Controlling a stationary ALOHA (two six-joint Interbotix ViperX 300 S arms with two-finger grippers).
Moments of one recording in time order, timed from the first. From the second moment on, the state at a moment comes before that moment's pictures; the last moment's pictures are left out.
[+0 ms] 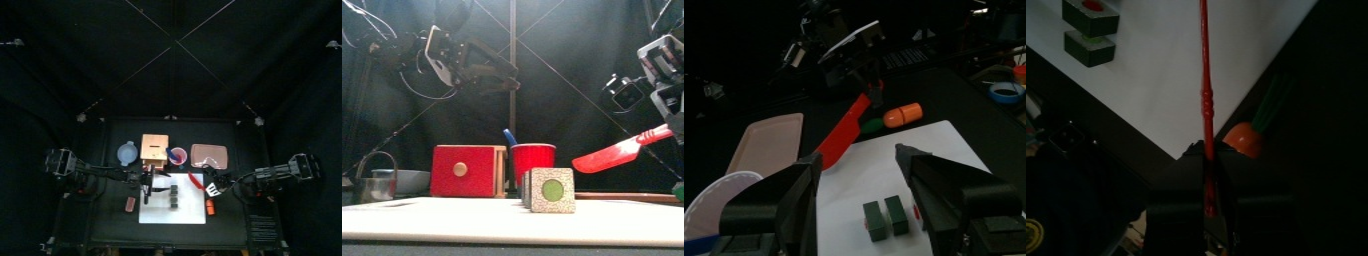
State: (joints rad) left arm -0.02 -0.09 0.86 0.07 -0.64 0.17; right arm 0.16 -0.46 0.98 0.24 0.53 1.23
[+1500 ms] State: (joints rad) left arm 0.03 -0.09 0.90 0.08 -0.68 0.17; right arm 0.14 -0.29 0.80 -0.31 0.40 1.28
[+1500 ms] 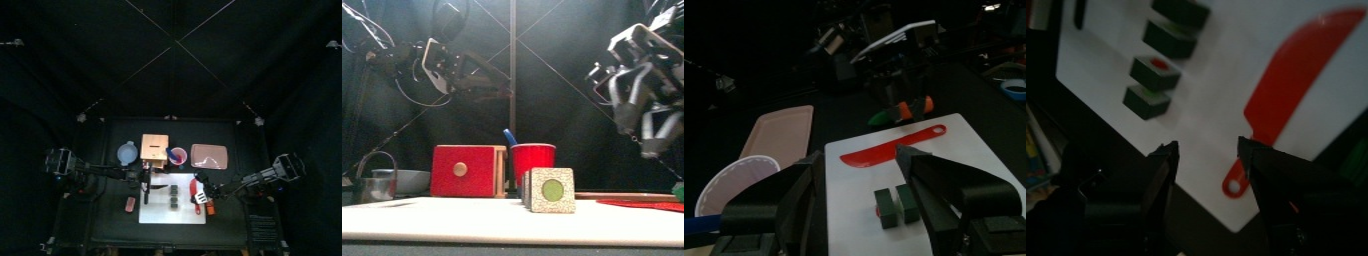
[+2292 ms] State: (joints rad) left arm 0.10 -0.16 0.97 -0.08 -0.68 0.17; right arm -0.15 0.03 0.45 0.11 0.64 -0.05
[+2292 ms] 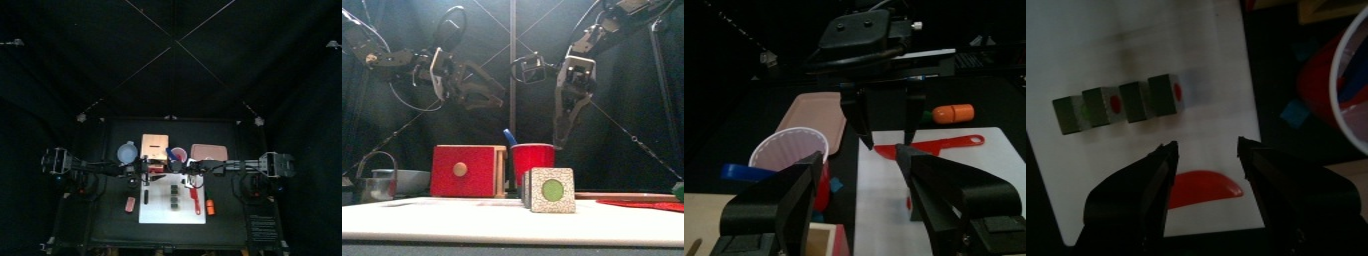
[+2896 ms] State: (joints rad) left arm 0.12 -0.19 1.04 -0.08 -0.68 0.17; right arm -0.06 0.16 0.40 0.17 0.55 -0.04
